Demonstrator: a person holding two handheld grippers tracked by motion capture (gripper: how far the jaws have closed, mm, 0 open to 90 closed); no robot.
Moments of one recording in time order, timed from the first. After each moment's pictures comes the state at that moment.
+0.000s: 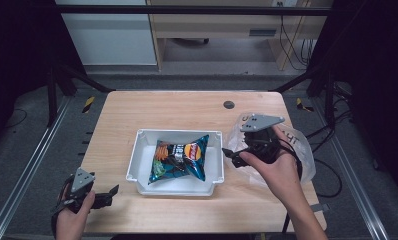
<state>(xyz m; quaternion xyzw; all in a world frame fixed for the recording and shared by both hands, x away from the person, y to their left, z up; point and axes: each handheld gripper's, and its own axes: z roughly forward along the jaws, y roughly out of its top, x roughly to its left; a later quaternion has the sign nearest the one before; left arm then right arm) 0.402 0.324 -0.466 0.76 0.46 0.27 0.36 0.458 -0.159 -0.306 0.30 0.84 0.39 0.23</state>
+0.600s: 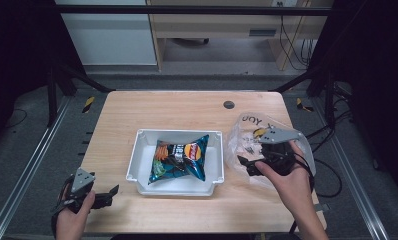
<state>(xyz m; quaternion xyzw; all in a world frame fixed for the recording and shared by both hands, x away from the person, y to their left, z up) 0.402 0.324 -0.466 0.77 0.46 0.27 0.36 0.444 -0.198 -0.339 0.35 0.82 0.39 0.24</state>
